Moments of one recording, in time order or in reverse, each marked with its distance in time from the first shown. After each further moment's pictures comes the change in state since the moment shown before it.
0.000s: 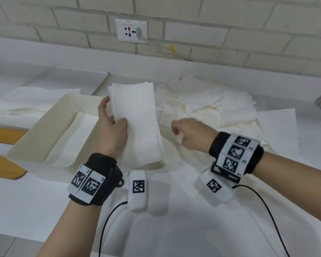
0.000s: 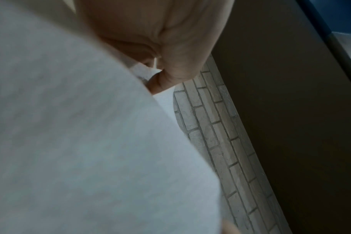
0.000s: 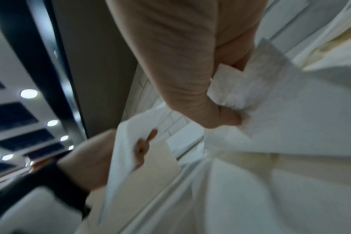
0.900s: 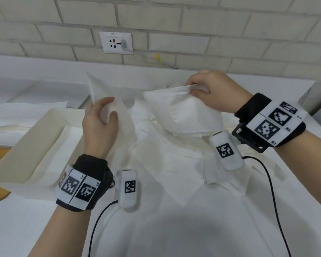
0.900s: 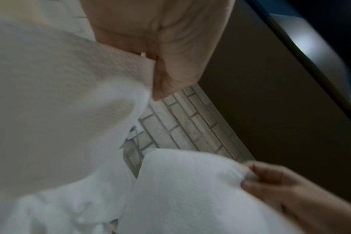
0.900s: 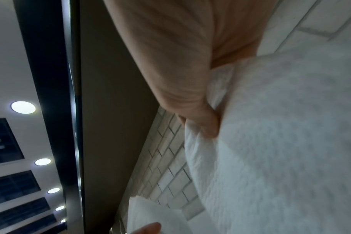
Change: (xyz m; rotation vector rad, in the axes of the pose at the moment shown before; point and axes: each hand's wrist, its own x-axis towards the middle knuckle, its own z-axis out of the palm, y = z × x) left_hand 0.021 0.019 0.012 0.378 0.118 0.387; right_hand -0.024 0.040 -0.101 0.064 0.461 -0.012
